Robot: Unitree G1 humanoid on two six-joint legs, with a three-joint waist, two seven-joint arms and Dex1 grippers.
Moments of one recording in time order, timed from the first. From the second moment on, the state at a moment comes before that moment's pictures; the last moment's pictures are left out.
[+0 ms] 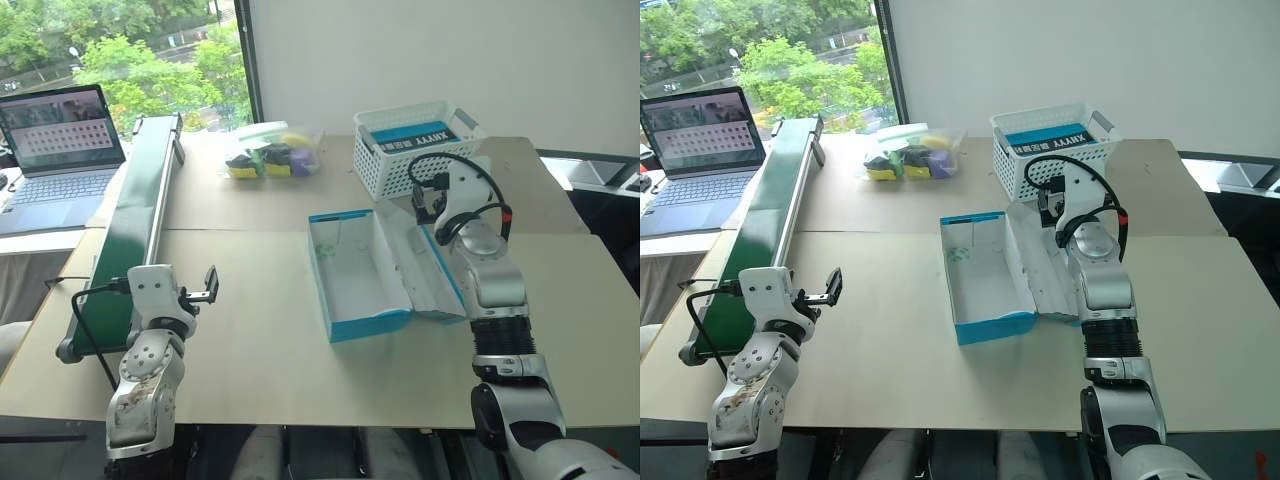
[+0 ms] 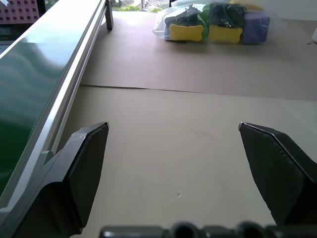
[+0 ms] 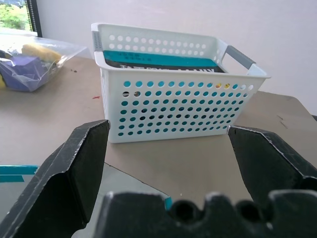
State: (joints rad) left arm 0.00 0.21 0.26 -0.36 -0.24 0.45 -0.07; right arm -0.69 -0.29 -0.09 0.18 0.04 0.44 0.02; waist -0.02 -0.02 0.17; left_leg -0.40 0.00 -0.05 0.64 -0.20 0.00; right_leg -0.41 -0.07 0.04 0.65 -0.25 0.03
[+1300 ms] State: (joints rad) left arm 0.24 0.44 0.67 -0.46 -0.50 0.62 -0.21; right arm -0.70 -0.10 0.46 -0.07 0.28 0.67 0.71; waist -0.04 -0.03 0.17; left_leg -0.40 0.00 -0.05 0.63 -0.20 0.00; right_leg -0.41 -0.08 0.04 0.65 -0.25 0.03
